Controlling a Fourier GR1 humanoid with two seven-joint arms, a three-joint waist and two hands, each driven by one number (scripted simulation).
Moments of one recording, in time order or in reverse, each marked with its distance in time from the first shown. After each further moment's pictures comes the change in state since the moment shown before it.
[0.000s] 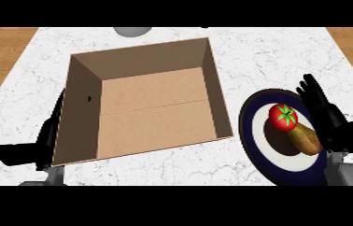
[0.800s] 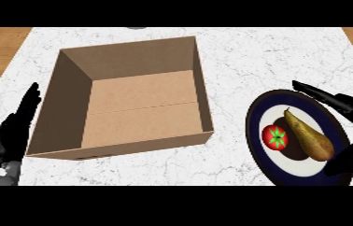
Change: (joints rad) left arm -0.038 0.310 -0.003 0.156 -0.322 0.063 0.092; right arm -0.108 -0.405 0.169 -0.017 0.184 0.551 -0.510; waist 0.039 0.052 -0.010
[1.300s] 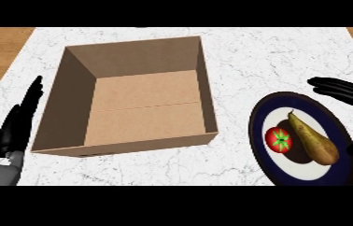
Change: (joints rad) left arm -0.070 0.012 -0.022 0.041 -0.047 -0.007 0.049; right arm -0.101 -0.199 0.105 0.115 0.273 -0.198 -0.283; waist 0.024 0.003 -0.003
